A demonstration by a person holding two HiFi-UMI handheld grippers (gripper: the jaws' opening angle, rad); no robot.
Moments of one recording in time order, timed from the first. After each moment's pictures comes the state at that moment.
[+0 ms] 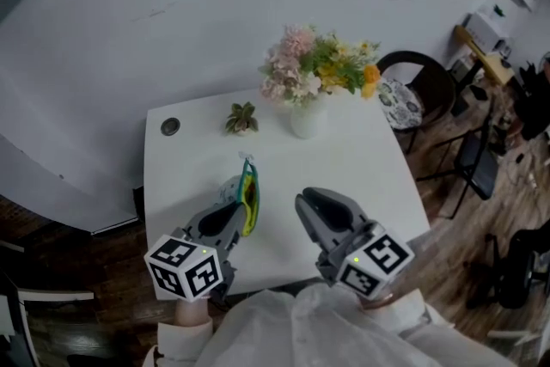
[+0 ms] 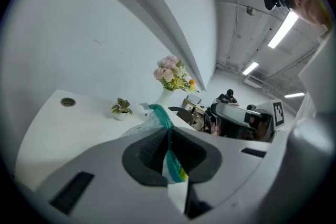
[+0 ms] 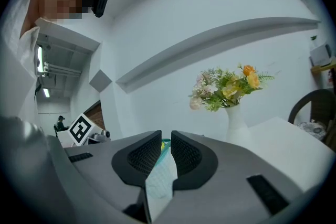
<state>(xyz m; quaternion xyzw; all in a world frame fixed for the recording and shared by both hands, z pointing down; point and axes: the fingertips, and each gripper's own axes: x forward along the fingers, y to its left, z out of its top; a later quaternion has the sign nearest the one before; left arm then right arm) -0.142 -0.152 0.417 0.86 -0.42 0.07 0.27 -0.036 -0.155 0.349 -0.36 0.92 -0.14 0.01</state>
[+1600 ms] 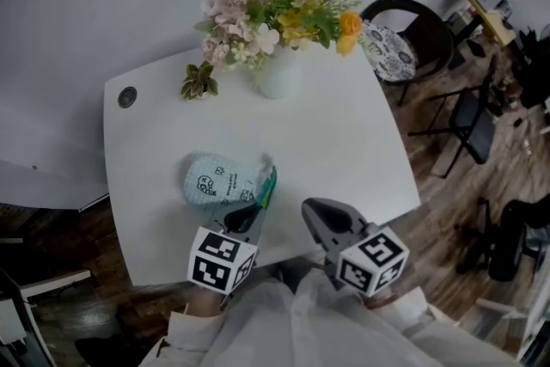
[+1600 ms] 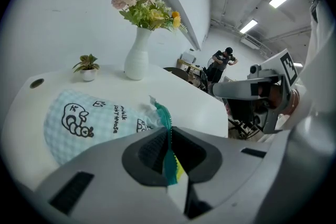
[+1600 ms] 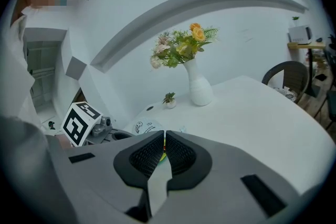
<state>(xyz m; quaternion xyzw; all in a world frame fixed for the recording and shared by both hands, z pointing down) -0.030 -0.125 0.537 0.85 -0.35 0.28 0.28 0.054 -0.132 0.469 -0.40 0.86 -0.29 -0.12</state>
